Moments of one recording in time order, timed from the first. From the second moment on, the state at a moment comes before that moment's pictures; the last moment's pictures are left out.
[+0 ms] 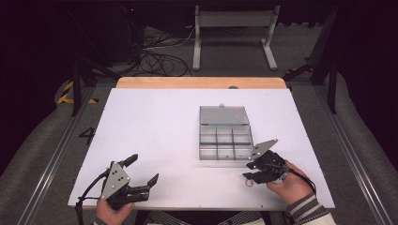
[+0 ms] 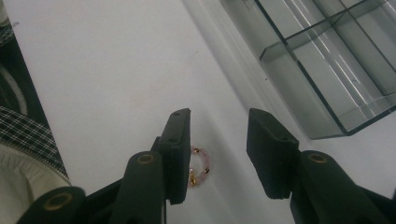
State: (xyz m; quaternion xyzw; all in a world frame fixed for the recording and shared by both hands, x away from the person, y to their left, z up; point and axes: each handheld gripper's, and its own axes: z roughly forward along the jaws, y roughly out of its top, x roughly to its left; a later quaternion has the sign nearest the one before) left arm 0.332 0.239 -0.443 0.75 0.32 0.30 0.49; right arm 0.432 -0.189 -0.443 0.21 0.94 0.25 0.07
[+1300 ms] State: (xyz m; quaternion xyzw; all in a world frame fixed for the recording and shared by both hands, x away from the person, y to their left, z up) left arm 0.332 0.238 -0.444 0.76 0.32 0.29 0.49; right arm 0.433 -0.185 -0.462 0.20 0.96 0.19 0.05
